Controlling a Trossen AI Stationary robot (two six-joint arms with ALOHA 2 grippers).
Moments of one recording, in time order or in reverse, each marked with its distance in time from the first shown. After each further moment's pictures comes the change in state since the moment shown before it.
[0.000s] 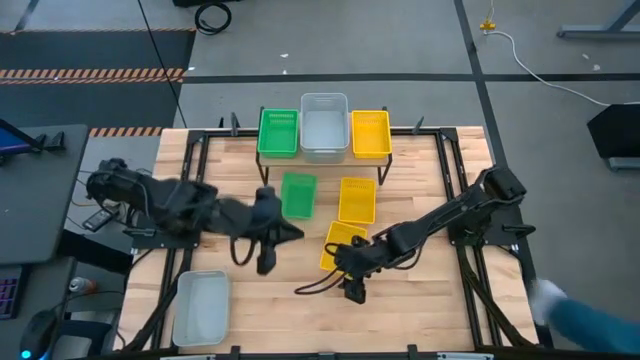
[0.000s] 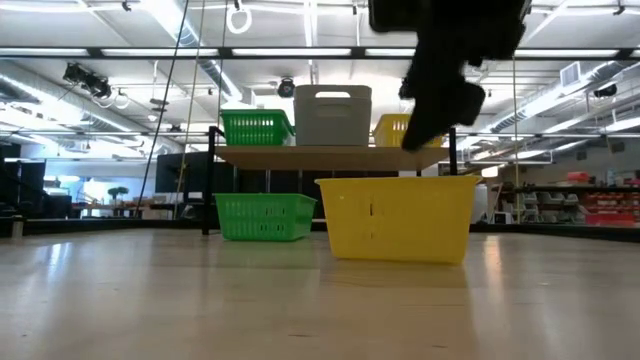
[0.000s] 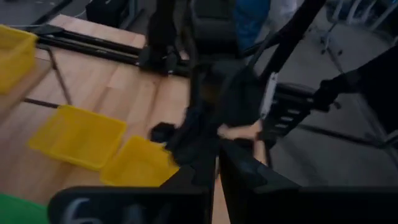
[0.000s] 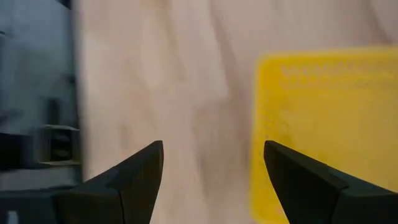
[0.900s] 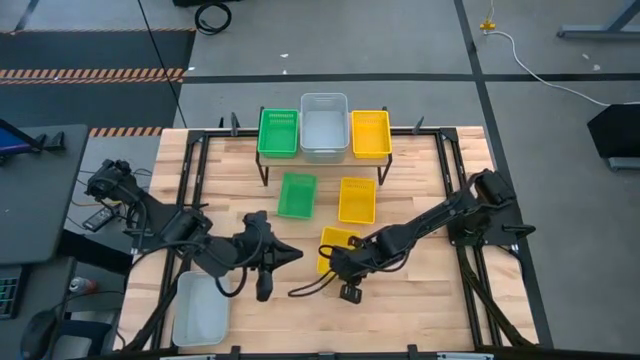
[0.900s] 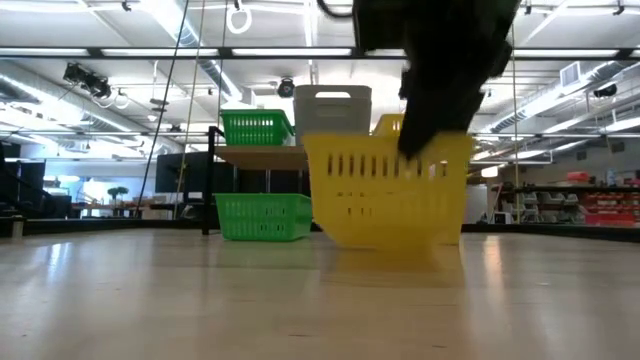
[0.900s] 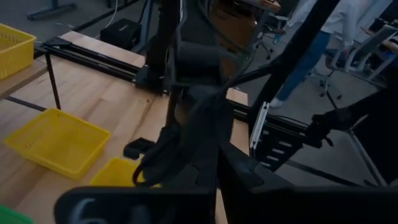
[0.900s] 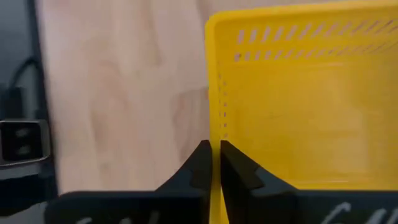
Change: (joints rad) left arm -0.195 0.002 -0.123 0.214 -0.282 -0.135; right arm -0.011 0.066 0.071 -0.081 -0.039 -0.030
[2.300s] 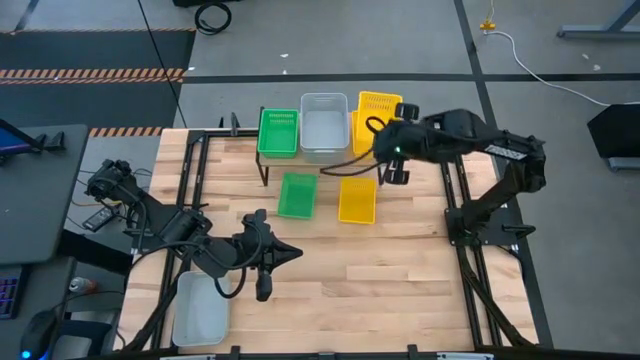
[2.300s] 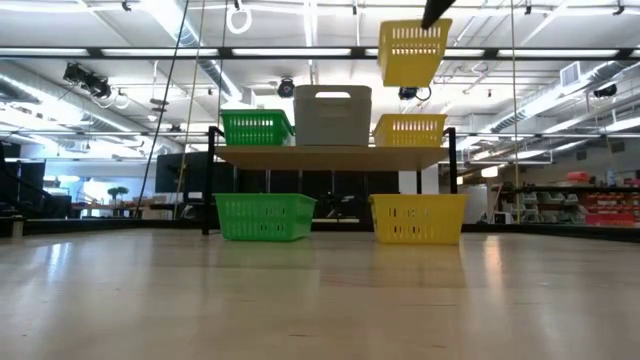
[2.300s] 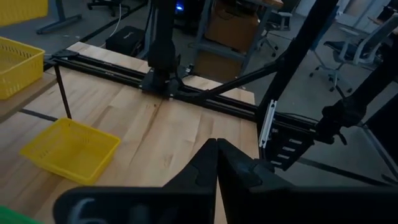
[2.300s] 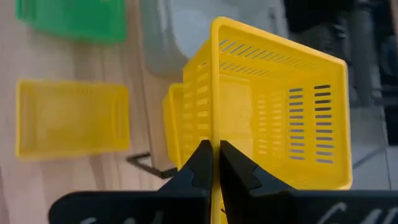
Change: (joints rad) left arm 0.000 0.000 0.001 -0.004 -0.022 0.063; right arm -0.455 -0.312 0.656 -1.006 0.547 -0.838
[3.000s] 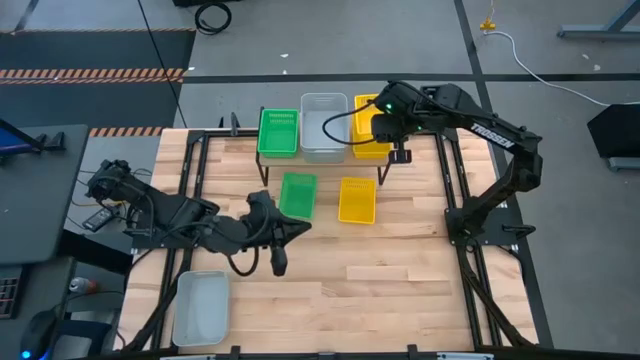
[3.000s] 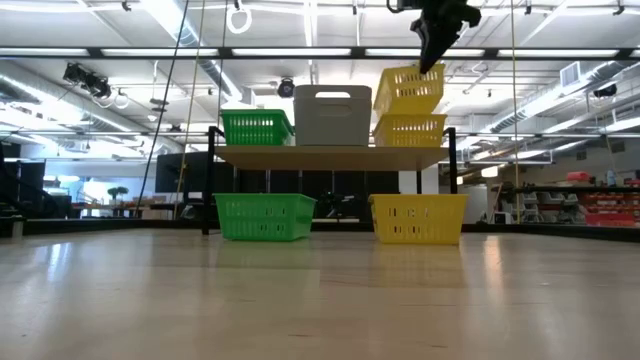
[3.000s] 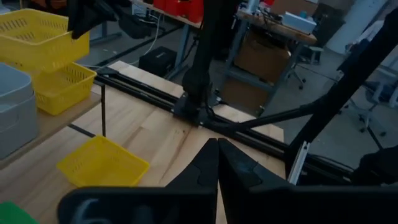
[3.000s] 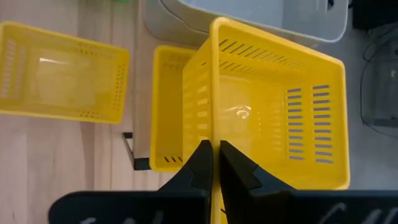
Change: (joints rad) left arm 0.109 0.000 0.000 0.063 -0.056 -0.012; right arm -0.344 0.007 -0.107 0.118 -0.326 -0.369
